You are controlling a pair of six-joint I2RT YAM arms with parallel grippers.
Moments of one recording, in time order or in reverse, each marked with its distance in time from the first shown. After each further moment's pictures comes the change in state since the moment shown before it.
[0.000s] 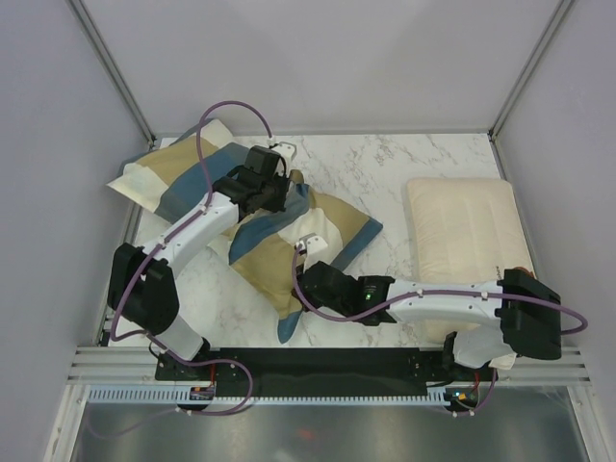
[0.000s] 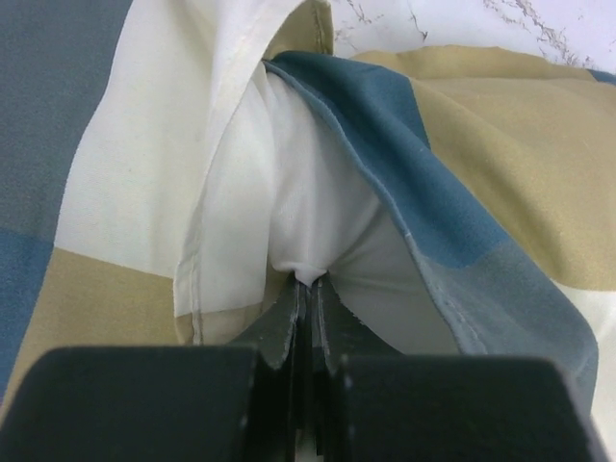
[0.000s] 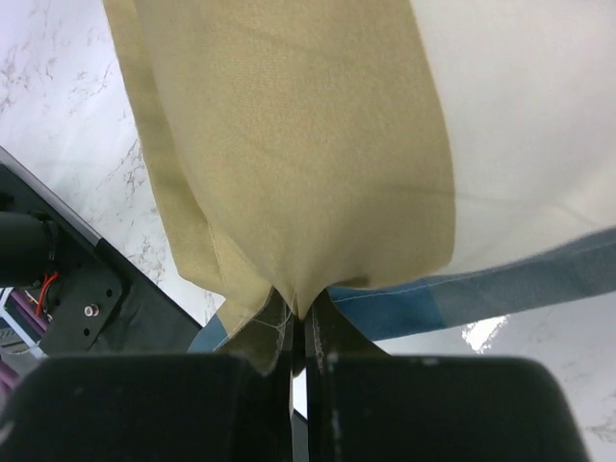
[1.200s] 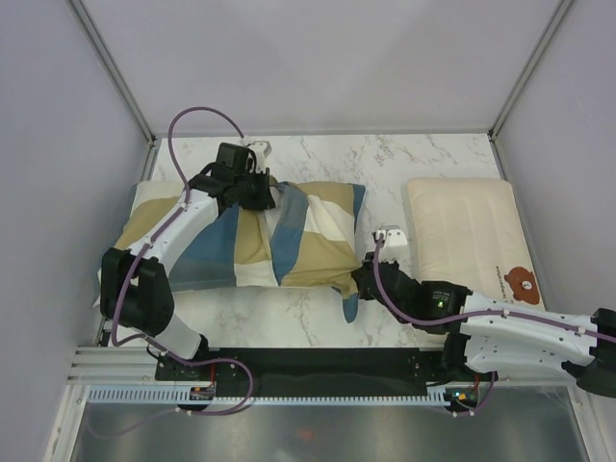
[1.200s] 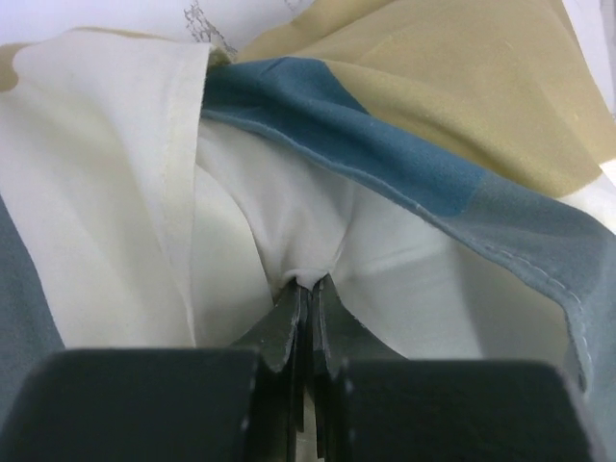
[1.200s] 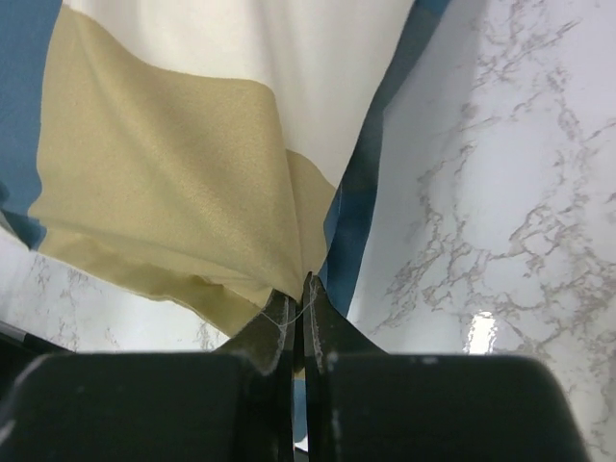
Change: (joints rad) left arm 0.188 -0.024 -0.033 -0.032 0.261 -0.061; right arm -0.057 -0.507 -0.194 -0.328 0.302 0.169
